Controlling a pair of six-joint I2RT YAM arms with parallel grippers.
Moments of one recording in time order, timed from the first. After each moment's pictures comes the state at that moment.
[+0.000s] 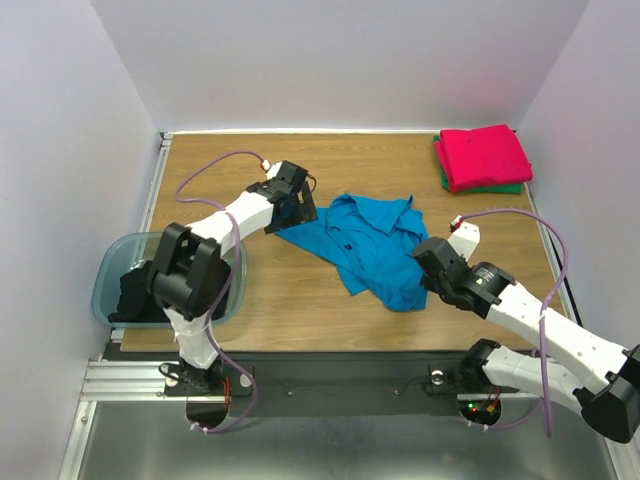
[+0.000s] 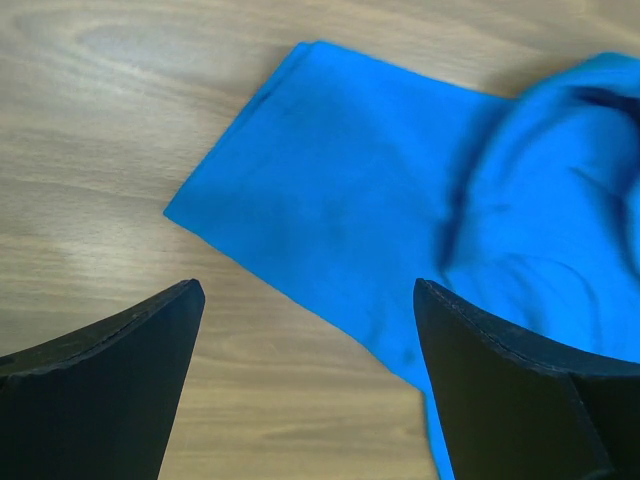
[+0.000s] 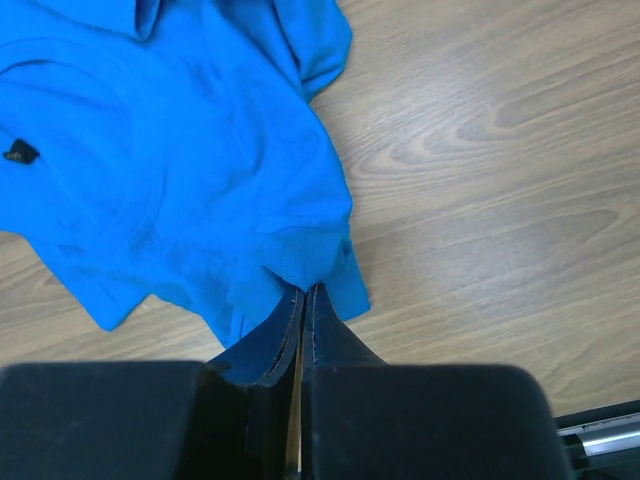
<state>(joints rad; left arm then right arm) -0.51 1.74 1.30 -0.50 -0.20 -0.68 0.74 0.94 0.76 -0.82 0.62 0.94</state>
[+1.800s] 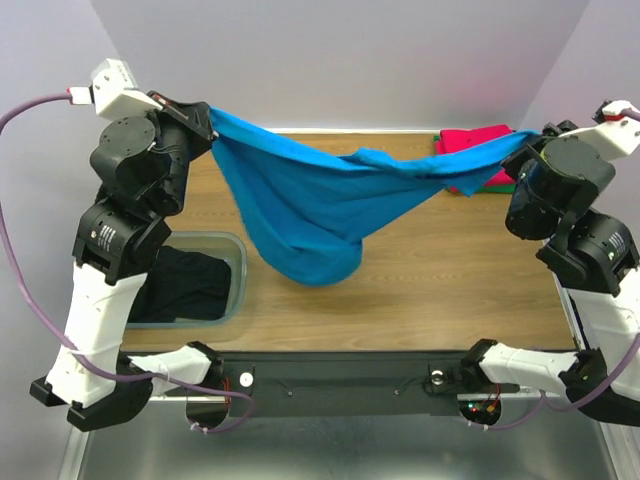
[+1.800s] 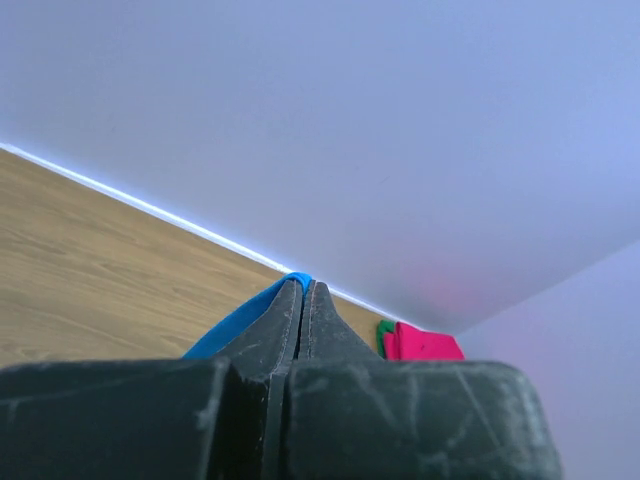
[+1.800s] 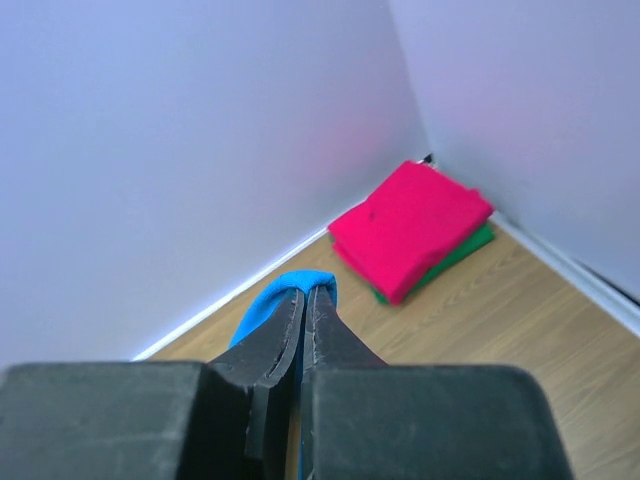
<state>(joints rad) -0.52 1.17 1.86 -0.63 -0.54 -0.61 0.71 1.09 1.79 -0.72 1.20 0.46</state>
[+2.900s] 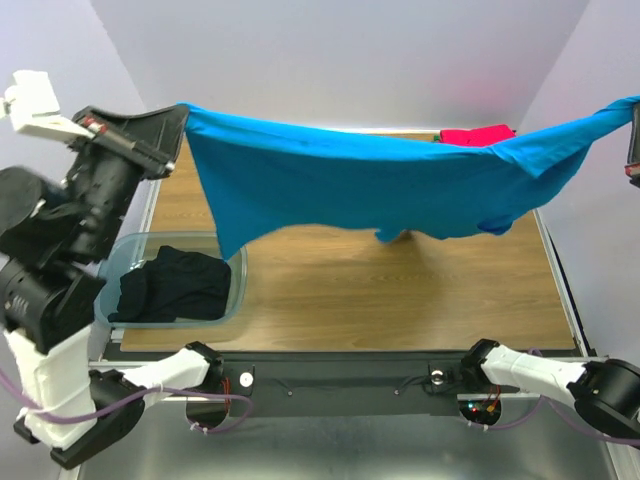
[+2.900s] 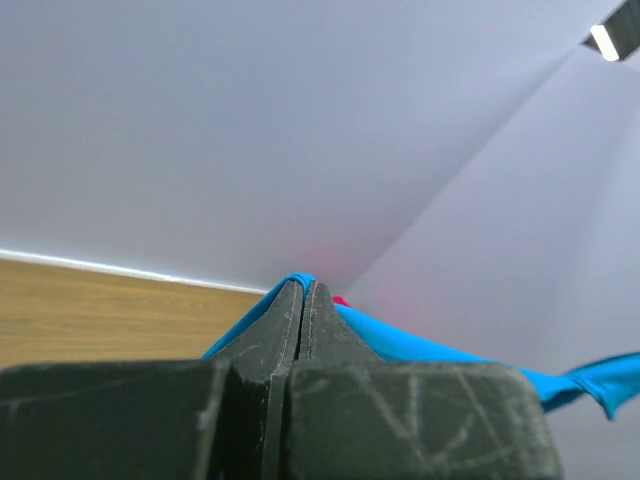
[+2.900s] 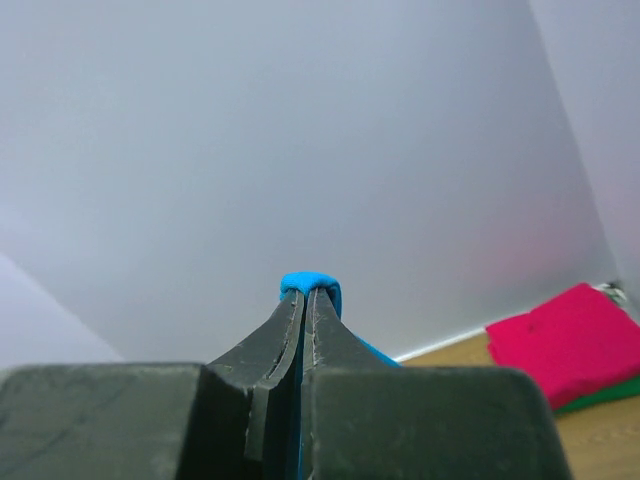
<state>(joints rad) -0.52 1.10 2.06 -0.72 -0.23 -0.58 0.71 1.04 2.22 -0.68 0.79 0.20</state>
